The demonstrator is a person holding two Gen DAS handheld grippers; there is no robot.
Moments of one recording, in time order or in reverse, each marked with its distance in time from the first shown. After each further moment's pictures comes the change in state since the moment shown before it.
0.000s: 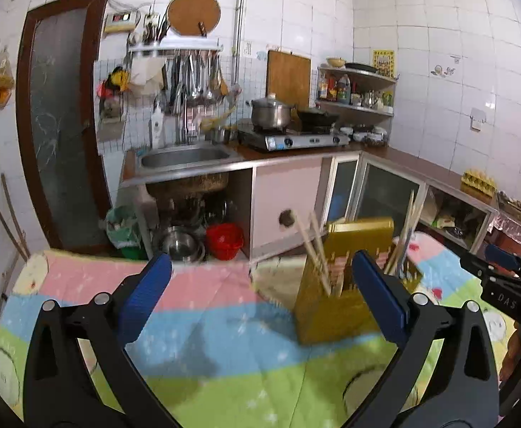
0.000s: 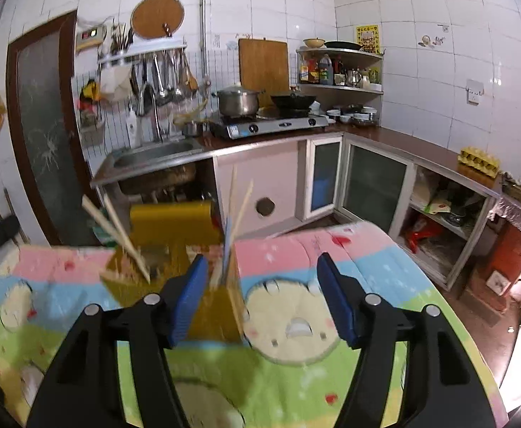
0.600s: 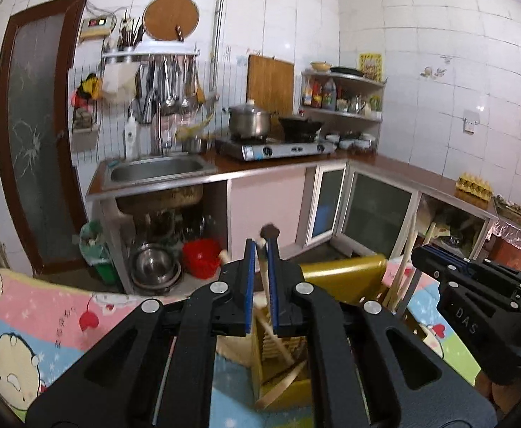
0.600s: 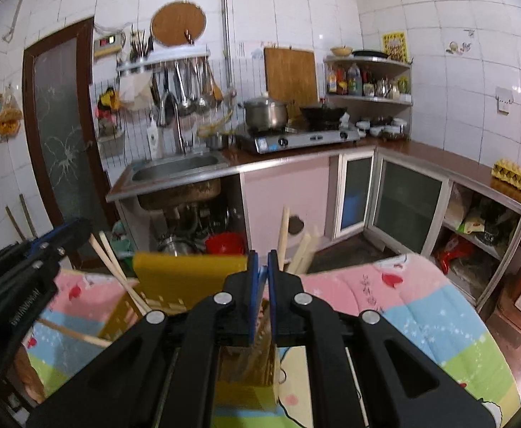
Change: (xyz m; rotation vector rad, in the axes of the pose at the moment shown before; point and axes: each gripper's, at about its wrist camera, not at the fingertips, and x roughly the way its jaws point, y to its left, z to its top) left arm 0.096 -0.060 0.024 0.023 -0.052 -0.042; right arm 0.090 0.030 0.053 -0.017 -0.056 0.105
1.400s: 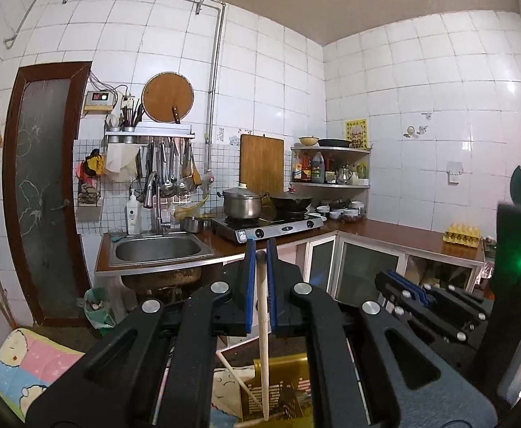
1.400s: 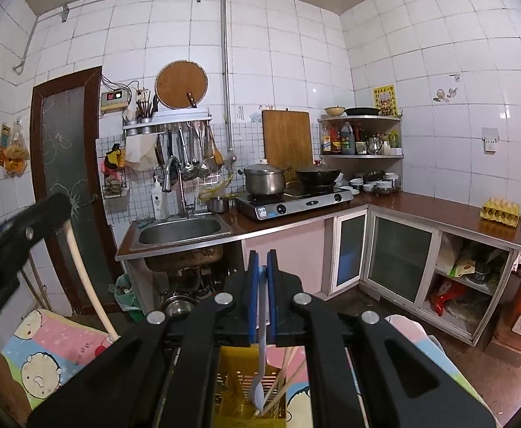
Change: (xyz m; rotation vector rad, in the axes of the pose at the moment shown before) left arm -0.104 -0.035 0.081 0.029 -0.300 -0.016; right arm -0.087 0.018 0.071 0.021 -0.250 -0.006
